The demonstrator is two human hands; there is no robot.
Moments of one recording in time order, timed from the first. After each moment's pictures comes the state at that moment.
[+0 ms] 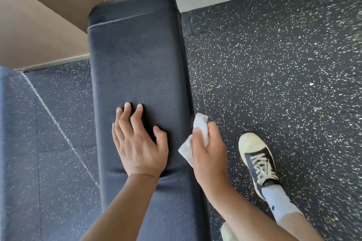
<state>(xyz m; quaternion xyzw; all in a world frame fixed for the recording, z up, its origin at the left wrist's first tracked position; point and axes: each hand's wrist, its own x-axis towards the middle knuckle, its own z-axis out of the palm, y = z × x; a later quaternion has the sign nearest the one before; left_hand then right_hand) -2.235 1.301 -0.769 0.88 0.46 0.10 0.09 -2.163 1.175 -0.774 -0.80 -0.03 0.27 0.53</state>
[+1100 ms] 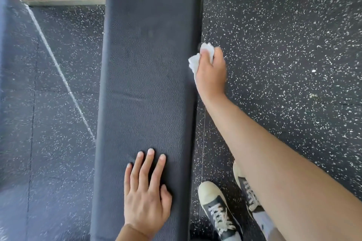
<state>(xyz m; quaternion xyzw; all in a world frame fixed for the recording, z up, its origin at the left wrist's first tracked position) -2.445 1.097 -0.763 0.92 0.38 -0.01 0.12 -2.126 1.201 -0.789 -0.81 -0.03 0.27 0.51</state>
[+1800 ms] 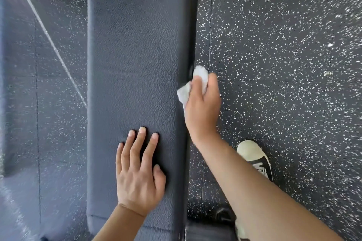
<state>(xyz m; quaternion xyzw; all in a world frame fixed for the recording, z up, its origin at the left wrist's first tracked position) -2.442 1.095 -0.766 0.92 0.38 0.00 0.11 -2.225 1.115 -0.790 -0.79 0.00 0.27 0.55</state>
